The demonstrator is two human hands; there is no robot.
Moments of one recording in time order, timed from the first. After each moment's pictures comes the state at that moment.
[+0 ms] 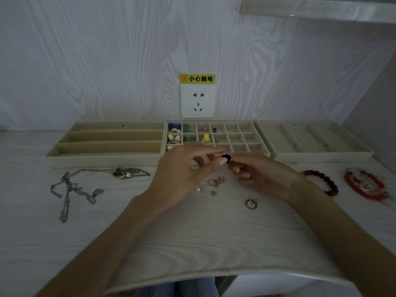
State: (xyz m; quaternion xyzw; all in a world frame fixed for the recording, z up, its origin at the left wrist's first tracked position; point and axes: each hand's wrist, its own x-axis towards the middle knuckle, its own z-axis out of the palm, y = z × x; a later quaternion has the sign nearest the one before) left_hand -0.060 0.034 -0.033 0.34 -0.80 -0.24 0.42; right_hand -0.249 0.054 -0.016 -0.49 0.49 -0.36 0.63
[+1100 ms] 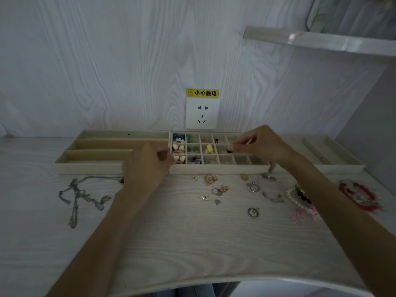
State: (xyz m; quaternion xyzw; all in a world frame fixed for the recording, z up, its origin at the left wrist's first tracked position) left_hand -0.008 0.003 -0.030 0.65 -0.68 -0.08 0.32; right_hand -0.265 0.003 0.019 -0.68 0.61 -0.32 0.25
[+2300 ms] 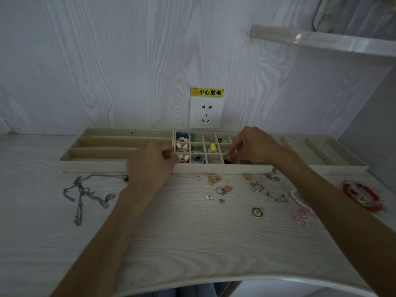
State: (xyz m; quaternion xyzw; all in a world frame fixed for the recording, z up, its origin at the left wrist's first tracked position) left_hand -0.006 0.004 -0.028 0.64 -0.70 -0.10 0.32; right_hand -0.248 -0.021 0.011 -0.77 0.62 -0.11 0.09
